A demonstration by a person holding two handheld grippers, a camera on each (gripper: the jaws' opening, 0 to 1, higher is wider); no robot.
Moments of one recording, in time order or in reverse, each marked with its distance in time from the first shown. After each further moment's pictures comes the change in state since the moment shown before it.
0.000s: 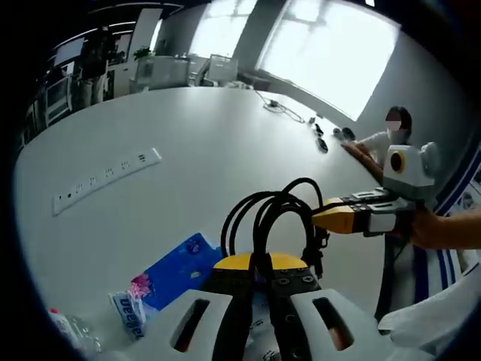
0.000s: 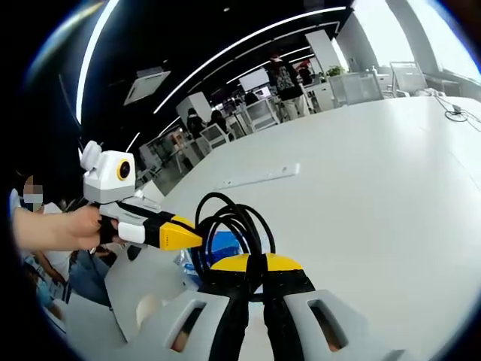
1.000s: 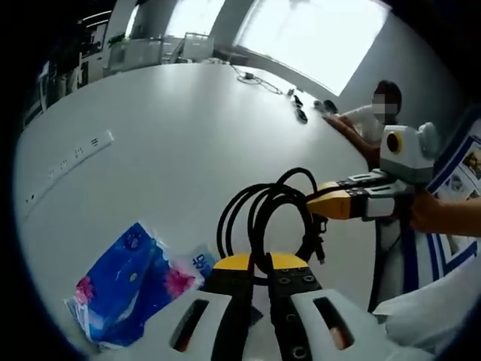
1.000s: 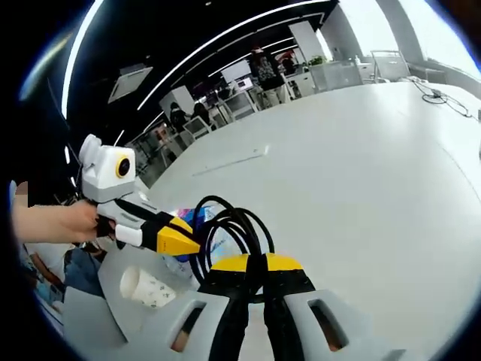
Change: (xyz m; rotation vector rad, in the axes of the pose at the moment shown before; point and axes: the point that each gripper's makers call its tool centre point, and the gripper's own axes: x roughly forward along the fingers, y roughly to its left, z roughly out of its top) left arm 0.053 -0.040 -0.035 0.039 0.140 -0.104; right arm -0.034 -0.046 -0.040 0.048 0.064 -0.080
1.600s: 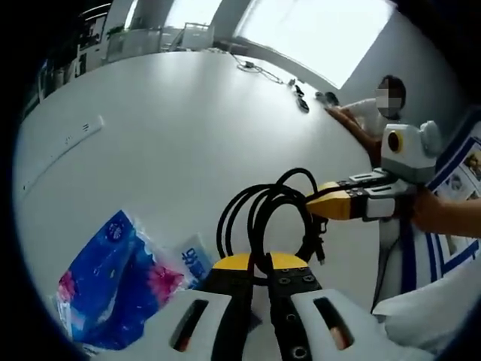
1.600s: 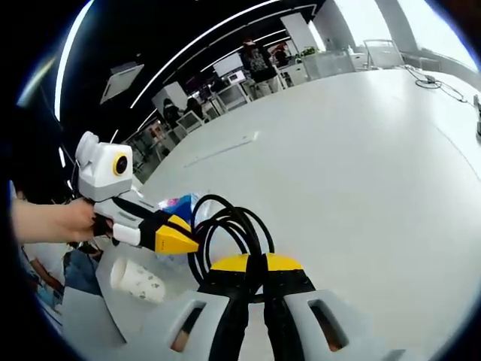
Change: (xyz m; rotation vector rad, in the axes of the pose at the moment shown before) left arm 0.022 0.003 -0.014 -0.020 0.044 -0.002; right arm 0.007 -0.016 -0.023 0.040 0.041 -0.026
